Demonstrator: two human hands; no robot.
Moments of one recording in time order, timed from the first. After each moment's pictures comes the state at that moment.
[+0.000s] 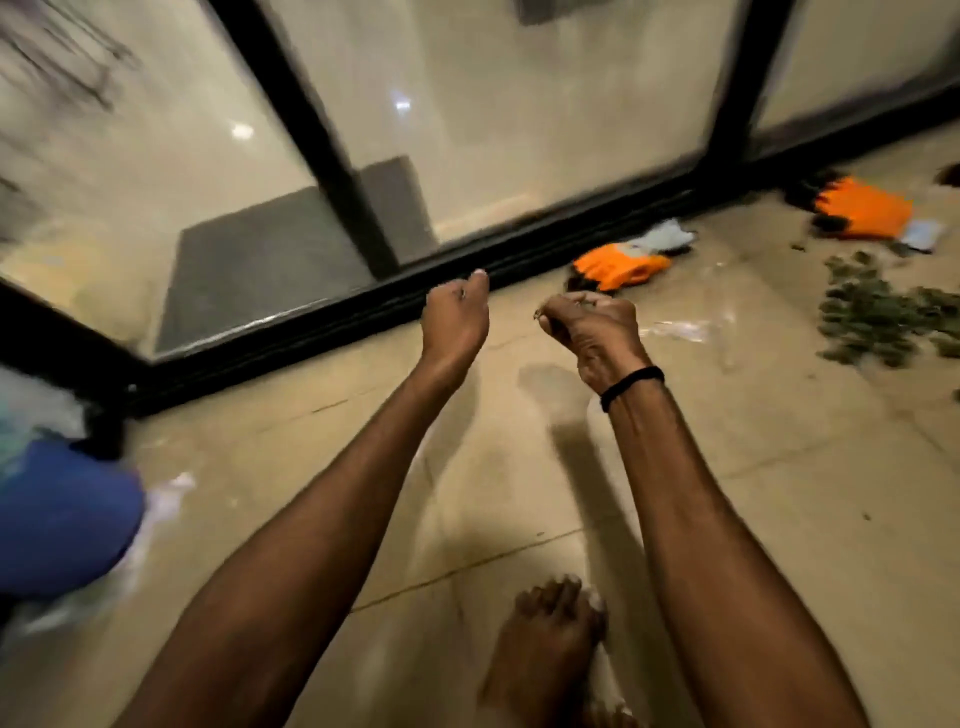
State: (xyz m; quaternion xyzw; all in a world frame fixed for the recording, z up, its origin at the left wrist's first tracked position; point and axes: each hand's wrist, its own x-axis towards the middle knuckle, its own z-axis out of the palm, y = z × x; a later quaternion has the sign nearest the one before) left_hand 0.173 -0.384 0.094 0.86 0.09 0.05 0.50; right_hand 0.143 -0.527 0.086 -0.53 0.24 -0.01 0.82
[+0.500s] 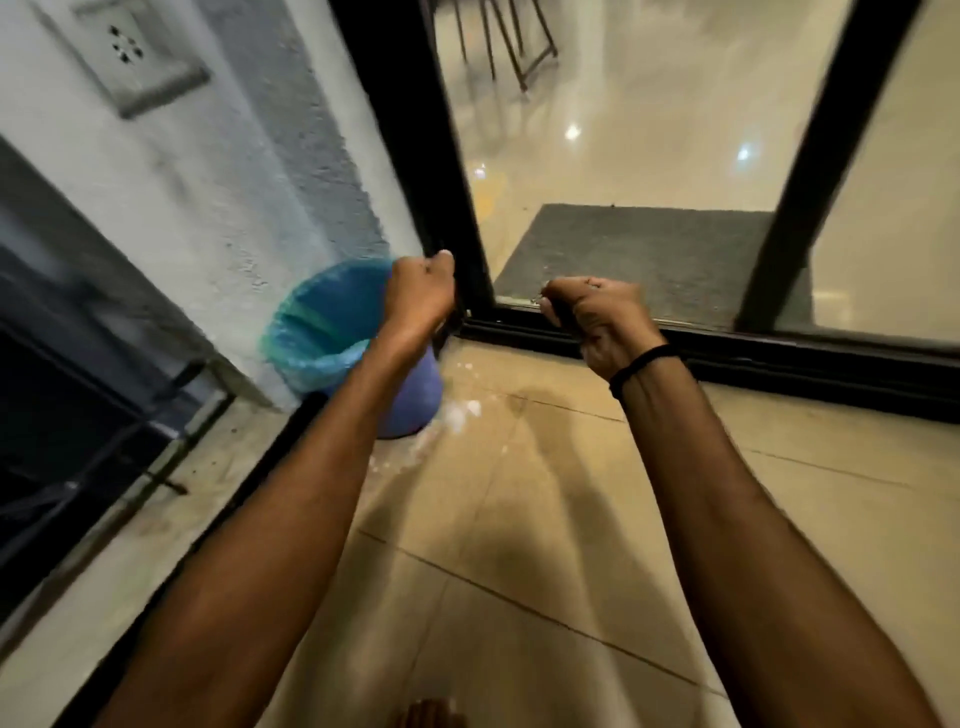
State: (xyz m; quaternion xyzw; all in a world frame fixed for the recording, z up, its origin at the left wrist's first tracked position) left_hand 0.074 0.012 0.211 0.82 0.38 0.23 0.35; right_hand 0.146 -0.153 0.188 -0.54 0.00 0.26 0.80
